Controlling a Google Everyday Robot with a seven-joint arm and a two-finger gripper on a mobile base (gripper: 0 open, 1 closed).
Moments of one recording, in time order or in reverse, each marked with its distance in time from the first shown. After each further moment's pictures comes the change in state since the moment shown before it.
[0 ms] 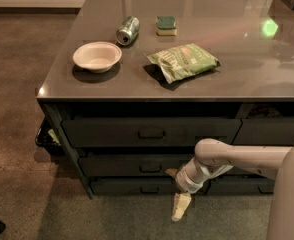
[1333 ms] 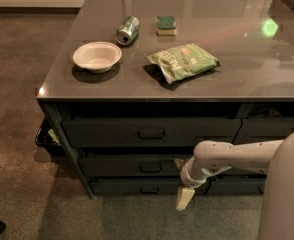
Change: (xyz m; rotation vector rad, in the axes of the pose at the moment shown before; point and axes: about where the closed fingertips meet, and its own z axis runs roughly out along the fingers) arm 0.022 -0.038 -0.025 0.228 0.169 0.002
